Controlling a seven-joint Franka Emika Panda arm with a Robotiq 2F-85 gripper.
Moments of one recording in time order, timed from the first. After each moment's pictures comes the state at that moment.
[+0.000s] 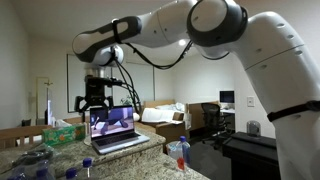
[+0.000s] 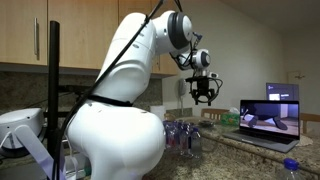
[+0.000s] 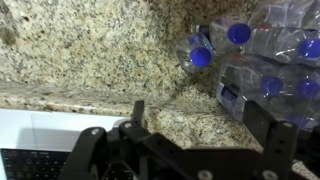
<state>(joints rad) 0.24 0.33 0.07 -1.42 0.01 1.74 0.34</state>
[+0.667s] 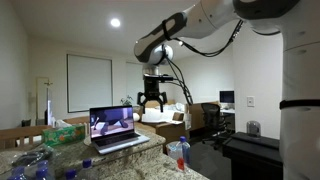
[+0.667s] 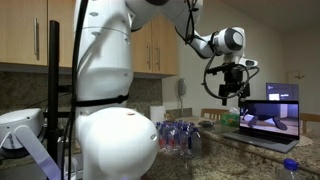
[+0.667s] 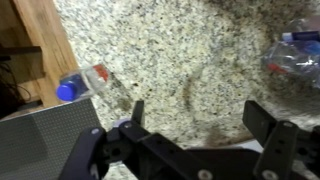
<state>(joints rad) 0.00 -0.05 -0.07 -1.89 0.03 1.75 0.34</state>
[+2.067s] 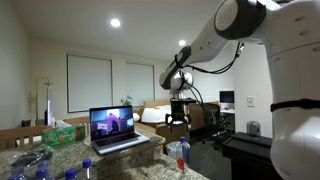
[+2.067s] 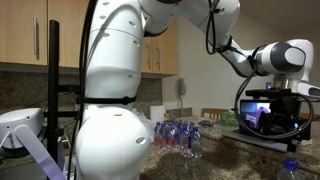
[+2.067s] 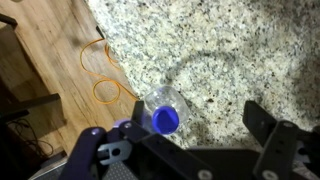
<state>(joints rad) -0.18 0.10 -0.21 -2.01 0.09 1.86 0.18</state>
